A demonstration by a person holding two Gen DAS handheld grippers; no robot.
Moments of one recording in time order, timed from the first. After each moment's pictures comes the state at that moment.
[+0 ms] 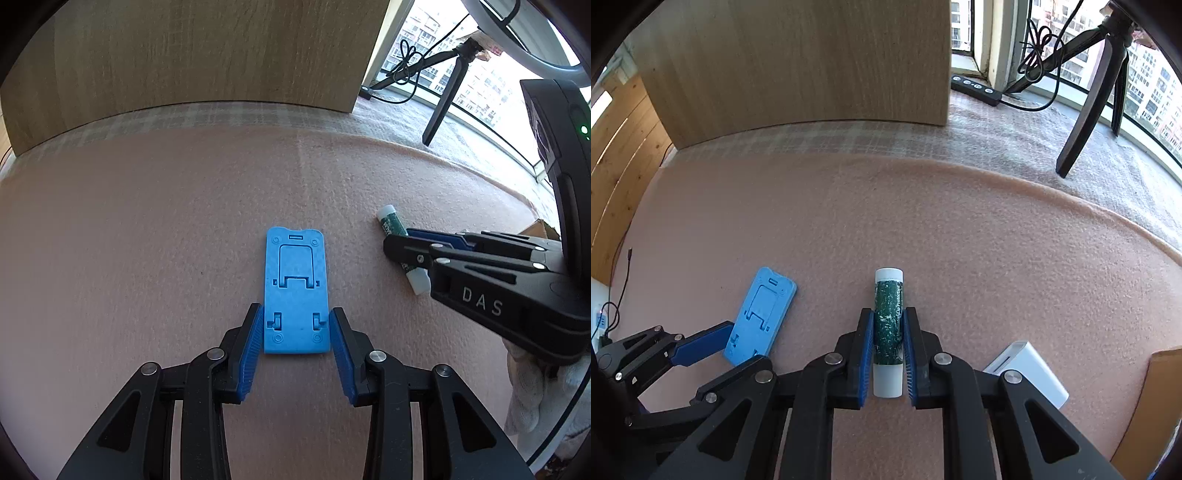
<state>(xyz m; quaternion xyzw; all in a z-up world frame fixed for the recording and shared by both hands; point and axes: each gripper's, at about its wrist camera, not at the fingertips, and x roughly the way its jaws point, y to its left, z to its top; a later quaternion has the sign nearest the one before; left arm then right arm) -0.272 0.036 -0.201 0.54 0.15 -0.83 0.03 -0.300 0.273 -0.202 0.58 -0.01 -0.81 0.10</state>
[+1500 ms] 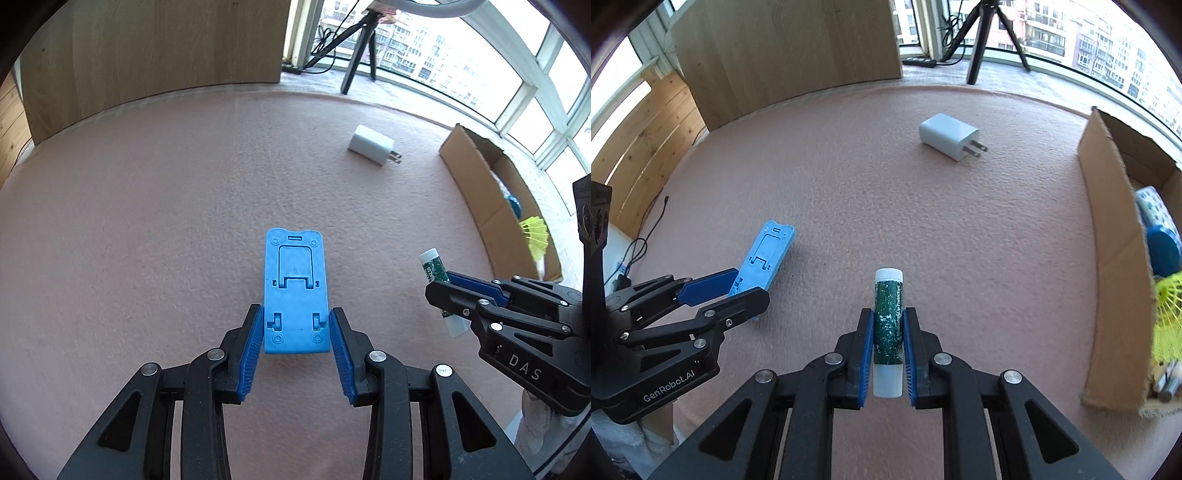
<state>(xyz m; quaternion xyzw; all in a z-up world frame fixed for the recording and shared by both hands) -0.132 0.125 -0.173 0.52 0.10 -0.85 0.00 -0.089 0.319 -0.186 0.54 -0.06 -0.84 0.07</state>
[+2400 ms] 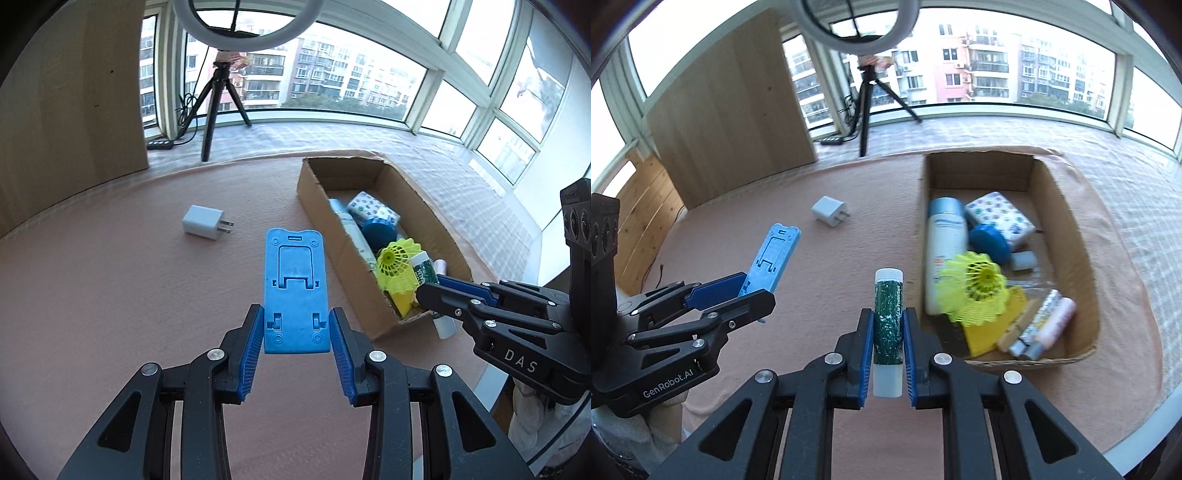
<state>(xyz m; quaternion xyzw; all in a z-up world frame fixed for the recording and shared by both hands) -0.160 0.270 -0.085 0.46 0.05 -0.88 -0.12 -0.018 0.445 -0.106 0.46 -0.11 -0.88 -0.02</state>
